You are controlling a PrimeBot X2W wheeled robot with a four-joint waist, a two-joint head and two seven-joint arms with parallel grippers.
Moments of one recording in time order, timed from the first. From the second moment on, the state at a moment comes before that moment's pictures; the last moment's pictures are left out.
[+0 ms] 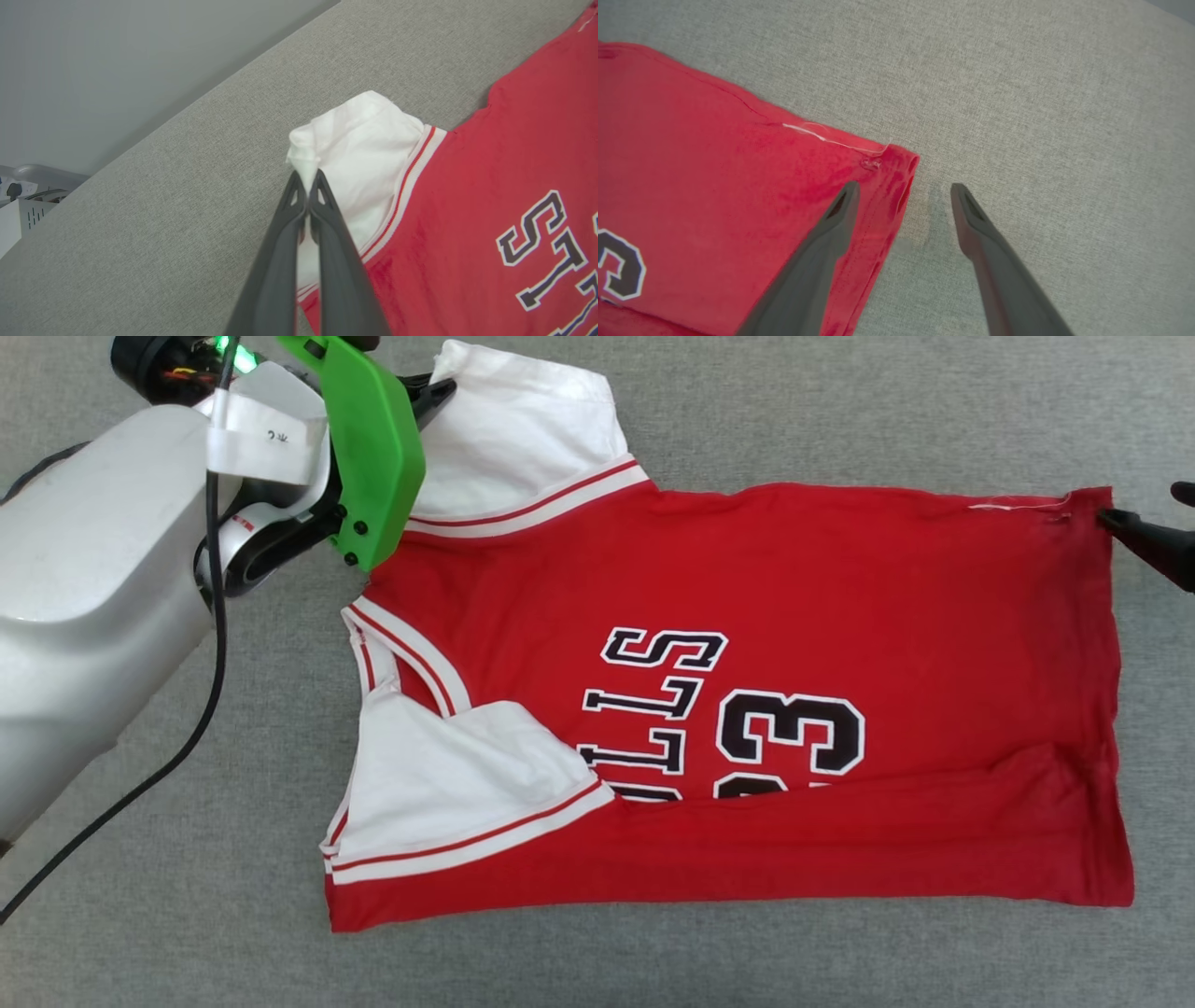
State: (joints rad) left arm -1.33 0.64 -1.18 0.36 -1.02 -0.12 0.35; right arm -0.78 -0.78 0.42 0.19 0.82 0.13 0.79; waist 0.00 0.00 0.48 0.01
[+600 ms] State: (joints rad) left arm -1.30 0.65 -1.17 0.31 -0.99 -0.10 0.26; right arm -0.85 -0.72 0.56 0.41 0.84 0.13 0.62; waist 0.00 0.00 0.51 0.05
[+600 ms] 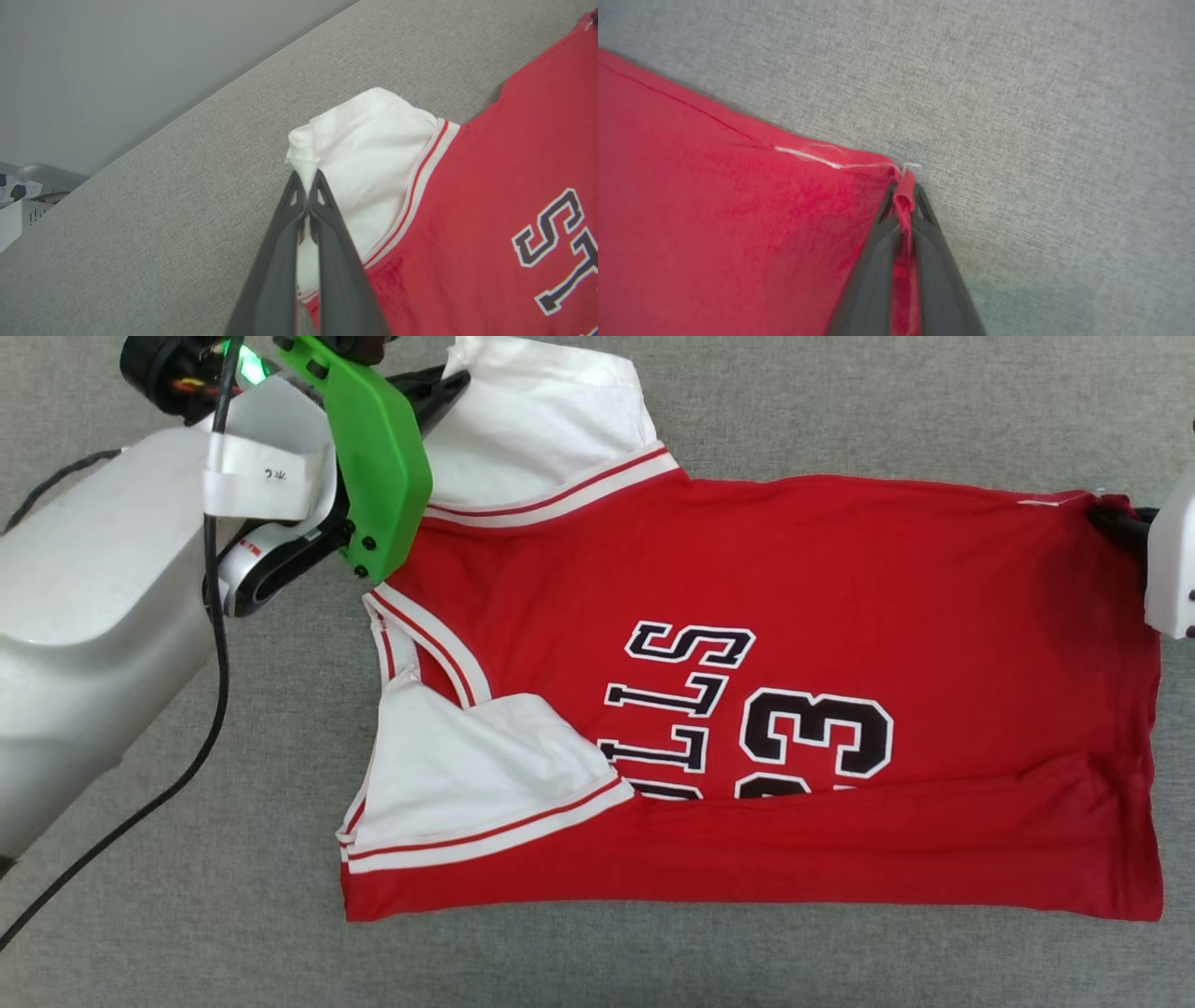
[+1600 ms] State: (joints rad) left arm -0.79 0.80 -1.24 0.13 -1.09 0.05 0.10; right arm -0.40 -0.83 0.66 0.25 0.96 0.13 0.15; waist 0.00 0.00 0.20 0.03
